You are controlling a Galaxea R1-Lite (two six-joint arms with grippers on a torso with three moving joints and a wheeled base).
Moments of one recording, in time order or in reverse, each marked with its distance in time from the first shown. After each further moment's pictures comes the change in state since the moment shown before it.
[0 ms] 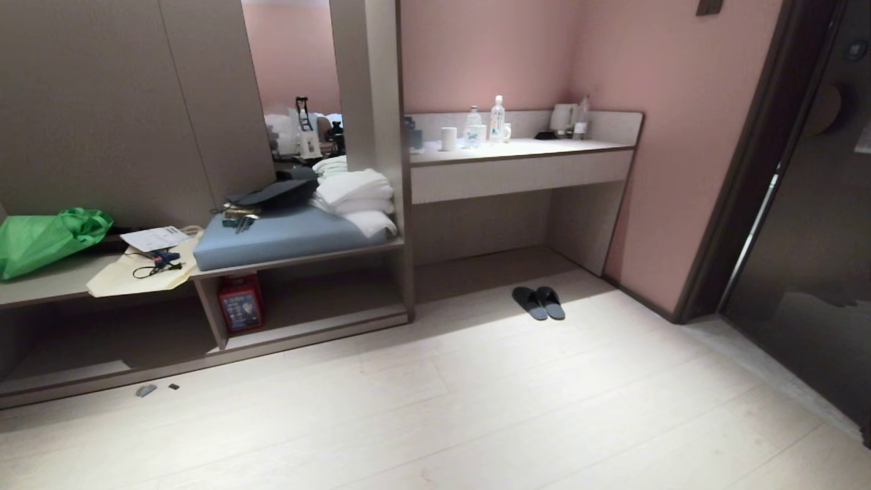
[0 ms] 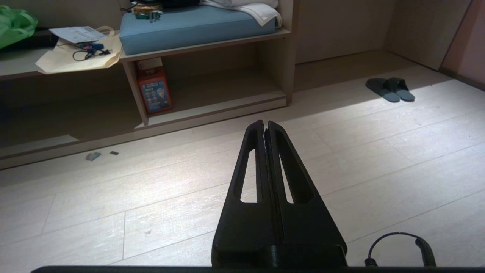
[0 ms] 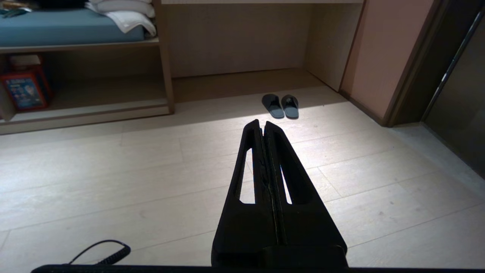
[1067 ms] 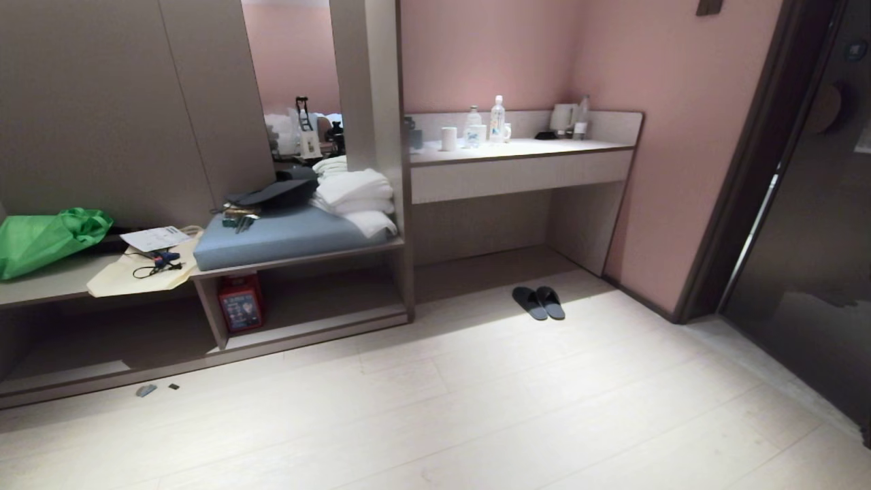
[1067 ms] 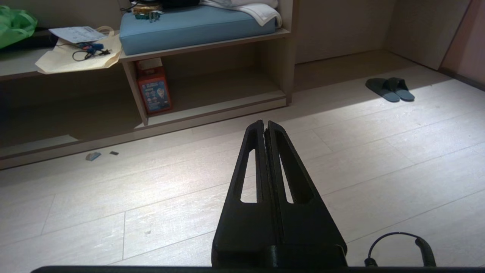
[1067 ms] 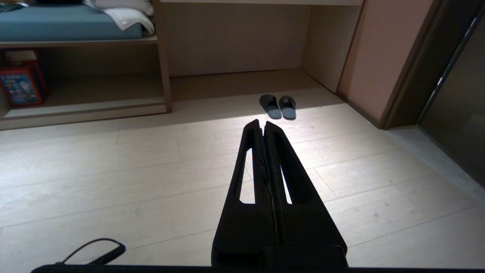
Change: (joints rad) left arm 0.000 0.000 -0.001 0.000 -0.001 0.000; right arm 0.000 0.000 0.000 0.000 0.001 -0.021
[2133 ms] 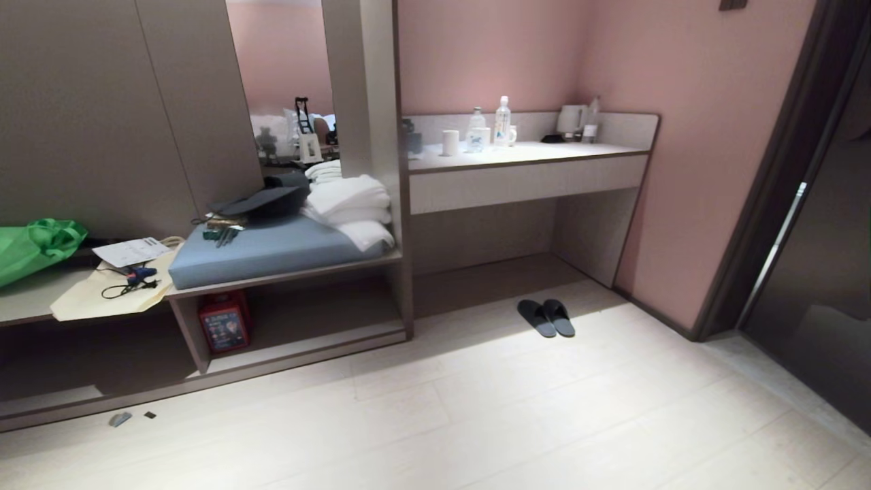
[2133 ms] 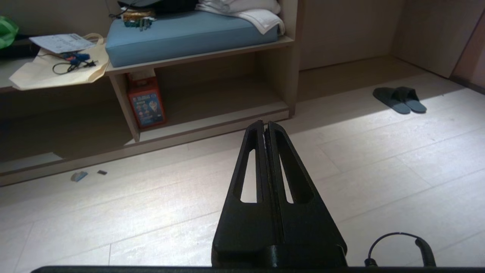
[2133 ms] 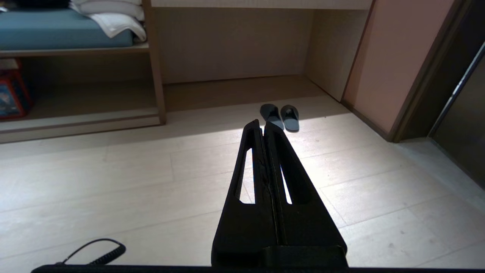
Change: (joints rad) left arm 0.000 0.000 0.000 0.000 0.001 0.000; right arm 0.000 0.000 0.000 0.000 0.001 0.000
